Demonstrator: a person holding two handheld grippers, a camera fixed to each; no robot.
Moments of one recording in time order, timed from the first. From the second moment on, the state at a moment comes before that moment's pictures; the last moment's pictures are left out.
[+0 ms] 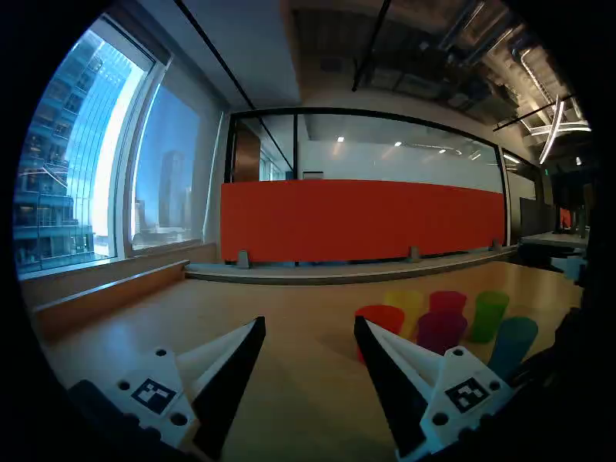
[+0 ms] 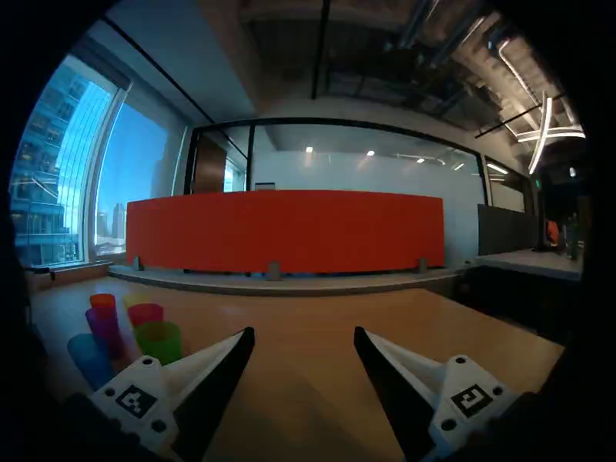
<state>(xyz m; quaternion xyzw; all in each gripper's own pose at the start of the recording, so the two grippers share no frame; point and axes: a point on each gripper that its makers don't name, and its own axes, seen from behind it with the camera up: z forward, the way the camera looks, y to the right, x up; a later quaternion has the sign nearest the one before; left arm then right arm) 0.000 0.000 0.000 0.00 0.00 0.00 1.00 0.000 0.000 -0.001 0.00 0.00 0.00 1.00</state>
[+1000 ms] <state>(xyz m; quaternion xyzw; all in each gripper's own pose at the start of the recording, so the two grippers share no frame) 0.029 -0.003 0.002 0.00 0.00 -0.01 1.00 0.019 0.005 -0.001 0.00 -0.01 0.00 1.00</state>
